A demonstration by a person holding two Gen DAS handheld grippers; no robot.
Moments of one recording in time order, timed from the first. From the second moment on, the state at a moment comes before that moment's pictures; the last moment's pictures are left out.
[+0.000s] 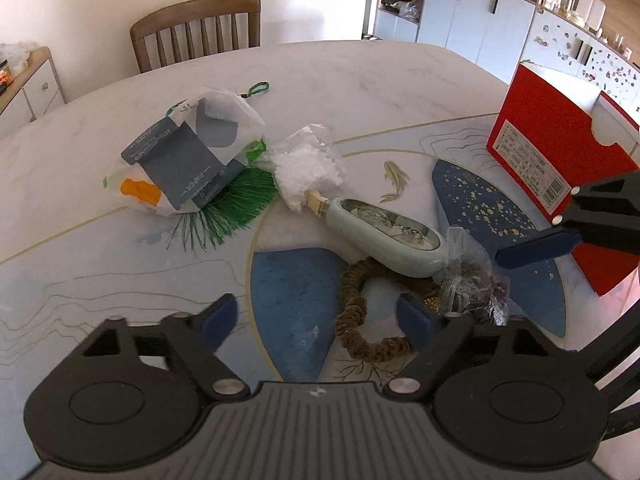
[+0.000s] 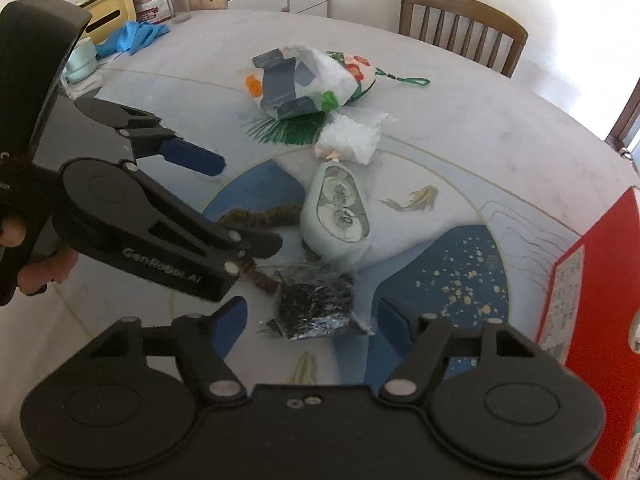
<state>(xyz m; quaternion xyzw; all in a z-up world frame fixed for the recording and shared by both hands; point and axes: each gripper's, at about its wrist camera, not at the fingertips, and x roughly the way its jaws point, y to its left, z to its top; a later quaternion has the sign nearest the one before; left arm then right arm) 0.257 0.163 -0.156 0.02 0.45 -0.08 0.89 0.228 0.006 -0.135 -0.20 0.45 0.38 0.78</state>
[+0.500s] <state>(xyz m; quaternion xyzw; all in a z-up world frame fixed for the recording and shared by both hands) 0.252 0.142 -0.154 0.03 0.46 -0.13 0.88 0.230 0.002 -0.135 -0.18 0.45 0.38 0.79</state>
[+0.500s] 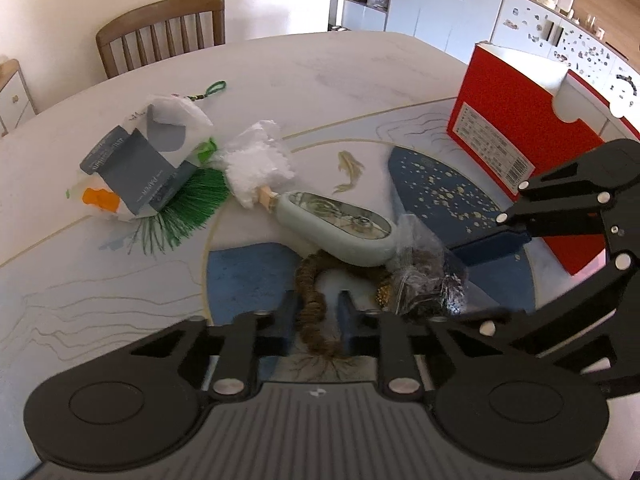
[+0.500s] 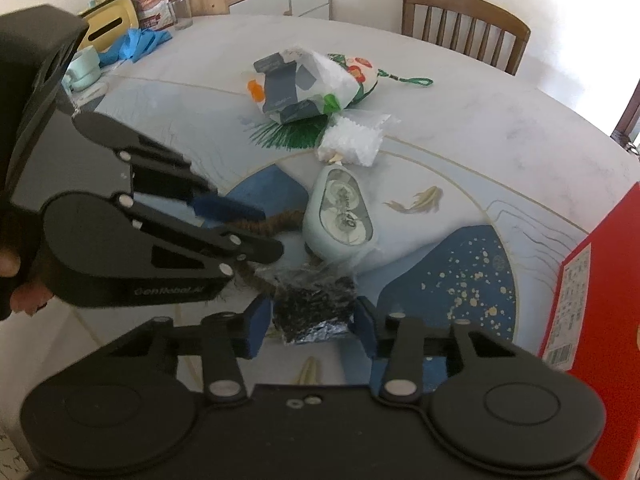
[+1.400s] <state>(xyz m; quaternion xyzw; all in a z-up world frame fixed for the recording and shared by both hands) 0.199 0.124 -0.098 -0.03 0.43 -0.13 0.89 0.175 -0.069 -0.079 -0.10 0.45 0.36 0.81</state>
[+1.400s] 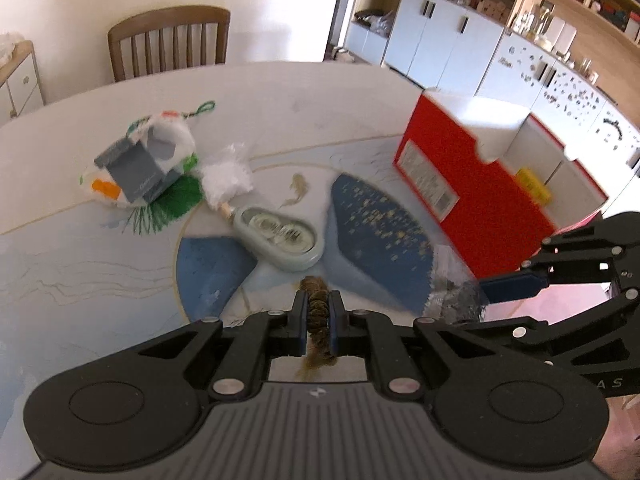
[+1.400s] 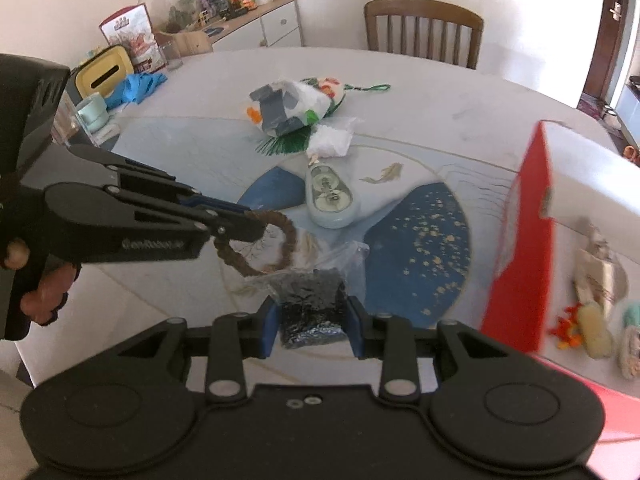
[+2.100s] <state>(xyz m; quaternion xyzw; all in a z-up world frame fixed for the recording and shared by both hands) 0.200 0.038 -0.018 -0.03 0.37 -0.18 0.91 0.190 -0.182 -0.022 -0.07 0.41 0.28 0.86</state>
